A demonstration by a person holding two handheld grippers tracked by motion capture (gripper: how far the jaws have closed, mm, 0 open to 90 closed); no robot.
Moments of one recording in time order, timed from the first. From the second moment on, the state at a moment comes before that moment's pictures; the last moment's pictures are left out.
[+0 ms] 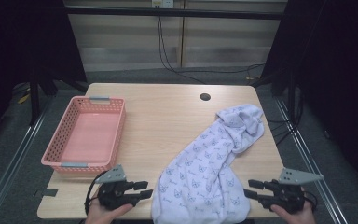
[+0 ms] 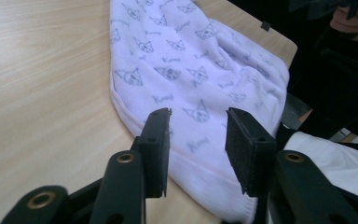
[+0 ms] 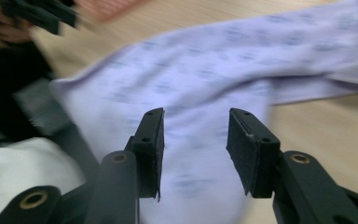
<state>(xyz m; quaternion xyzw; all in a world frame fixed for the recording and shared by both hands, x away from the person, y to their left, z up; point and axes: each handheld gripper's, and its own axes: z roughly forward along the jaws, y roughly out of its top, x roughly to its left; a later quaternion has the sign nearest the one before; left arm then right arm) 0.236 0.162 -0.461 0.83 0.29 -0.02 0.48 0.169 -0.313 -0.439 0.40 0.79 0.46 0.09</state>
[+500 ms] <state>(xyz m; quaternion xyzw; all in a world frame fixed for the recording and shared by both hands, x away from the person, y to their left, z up) 0.305 0.098 -0.498 0.86 0.27 -0.04 0.42 0.287 -0.292 -0.498 0.41 0.82 0.38 0.11</state>
